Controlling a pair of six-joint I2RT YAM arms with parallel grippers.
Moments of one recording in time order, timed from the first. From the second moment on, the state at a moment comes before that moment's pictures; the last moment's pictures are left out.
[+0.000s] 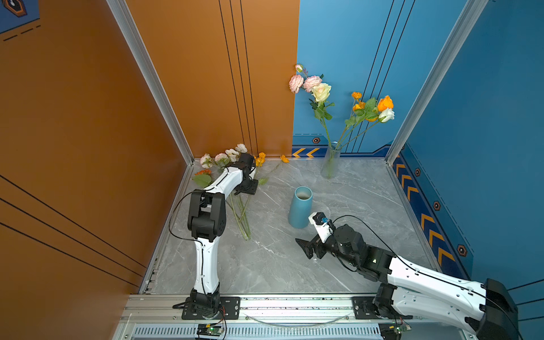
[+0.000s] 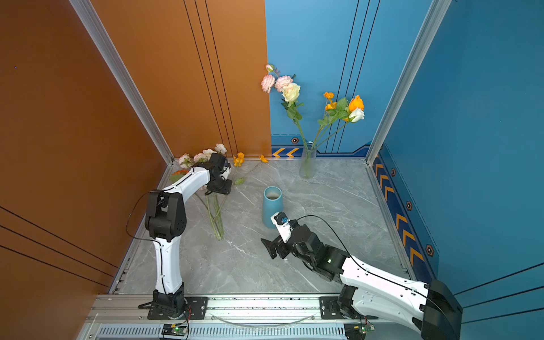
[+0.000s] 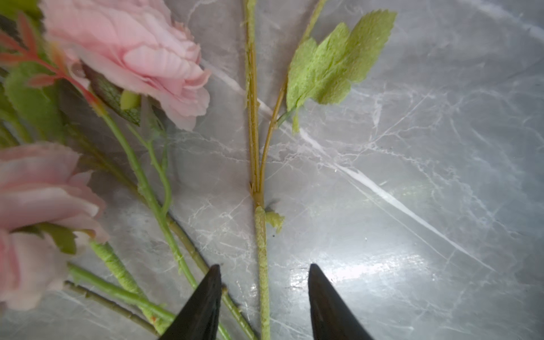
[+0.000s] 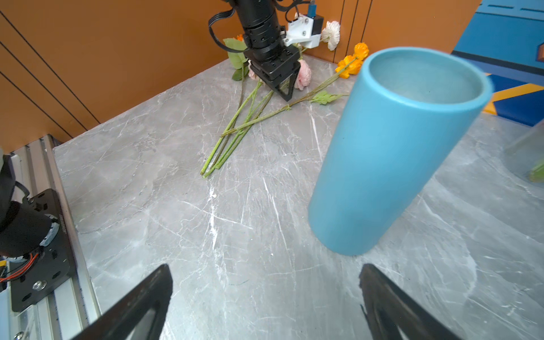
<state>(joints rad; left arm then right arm) -0.20 2.18 1.80 -0.85 -0.03 0.02 1.00 0.97 0.56 -0.01 0.14 0.16</state>
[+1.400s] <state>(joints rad) -0.19 2.35 1.96 -0.89 0.12 0.06 1.02 1.07 0.60 0.06 0.16 0.09</state>
